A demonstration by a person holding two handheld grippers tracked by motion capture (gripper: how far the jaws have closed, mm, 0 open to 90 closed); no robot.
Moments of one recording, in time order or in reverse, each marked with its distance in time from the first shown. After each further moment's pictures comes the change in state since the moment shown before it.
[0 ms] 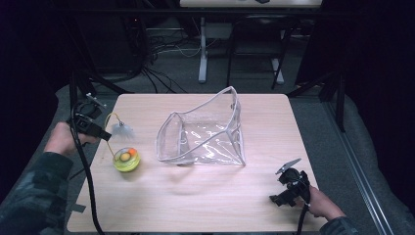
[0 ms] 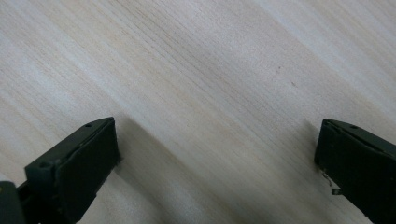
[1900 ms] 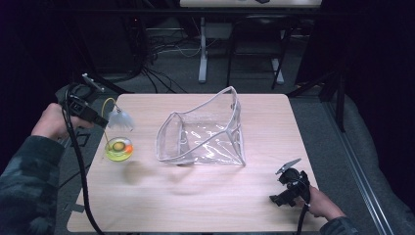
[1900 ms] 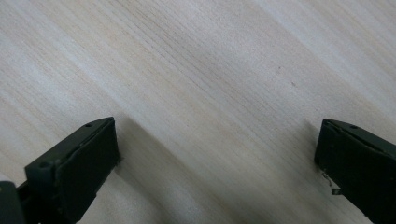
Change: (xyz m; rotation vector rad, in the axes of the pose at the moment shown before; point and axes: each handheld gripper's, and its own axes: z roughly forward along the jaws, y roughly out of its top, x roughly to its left) left arm -0.011 0.031 -0.052 0.006 0.007 0.085; right arm -0.001 0.000 -0.001 0.011 0.000 -0.011
